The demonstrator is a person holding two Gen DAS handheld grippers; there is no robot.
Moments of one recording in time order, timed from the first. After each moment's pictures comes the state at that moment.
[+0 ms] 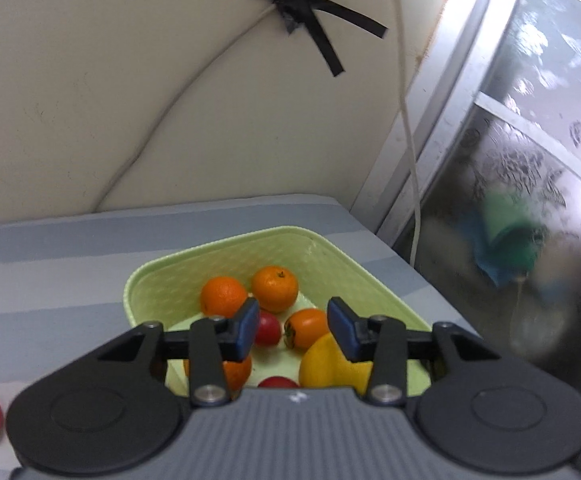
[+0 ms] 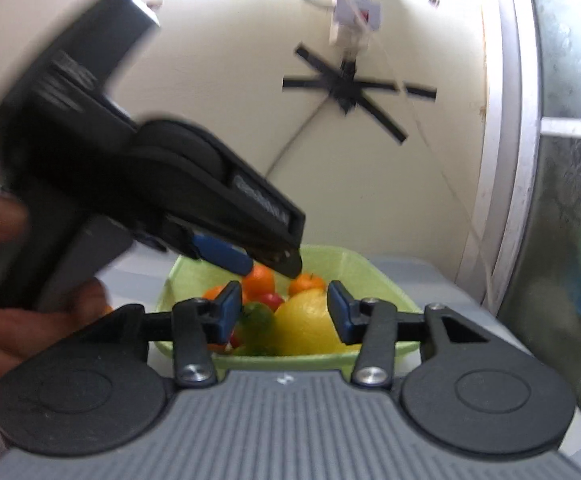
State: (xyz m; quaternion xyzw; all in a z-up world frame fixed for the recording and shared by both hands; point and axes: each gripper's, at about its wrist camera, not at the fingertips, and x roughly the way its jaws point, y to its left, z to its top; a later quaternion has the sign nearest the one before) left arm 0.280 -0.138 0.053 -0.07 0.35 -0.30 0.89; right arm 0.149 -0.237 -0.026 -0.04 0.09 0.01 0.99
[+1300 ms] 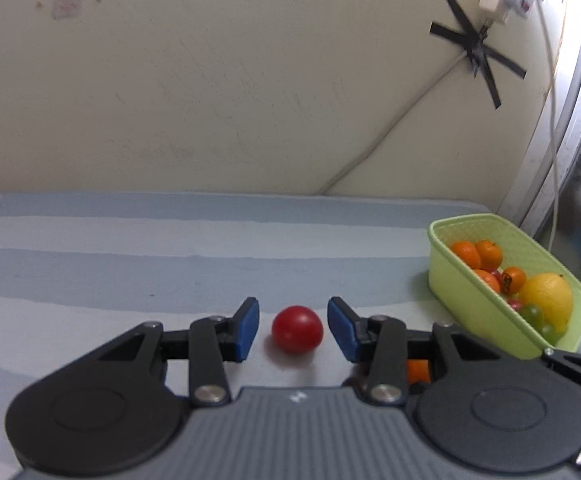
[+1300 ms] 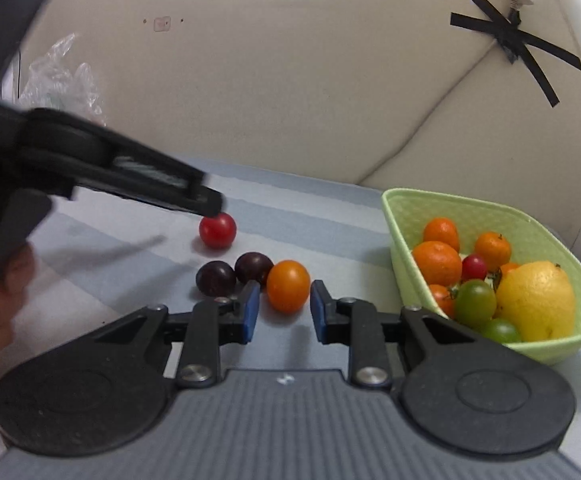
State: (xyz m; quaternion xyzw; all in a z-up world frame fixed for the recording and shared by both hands) left arm 0.257 0.029 0.030 -0.04 0.34 -0.14 0.93; right arm 0.187 -0.128 -0.038 -0.07 0.23 0.13 0.96
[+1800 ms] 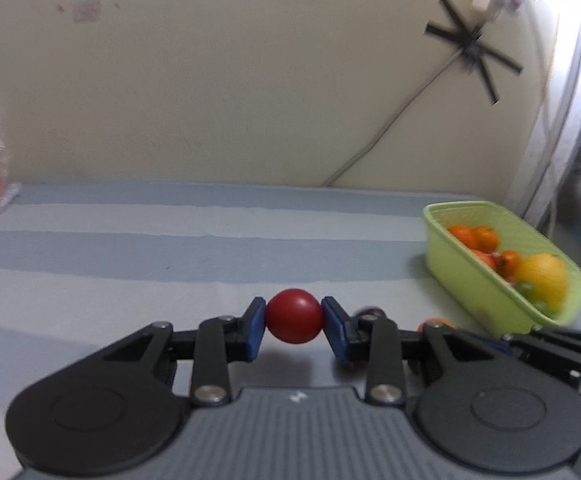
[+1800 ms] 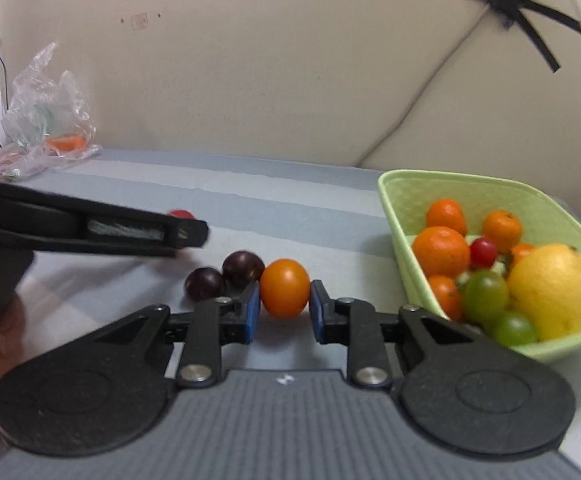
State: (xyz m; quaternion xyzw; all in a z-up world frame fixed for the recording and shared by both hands) left arm 0.212 0.033 0.032 -0.04 0.32 -0.13 0.94; right arm 0.196 -0.145 -0.037 -0.03 0.26 0.14 0.96
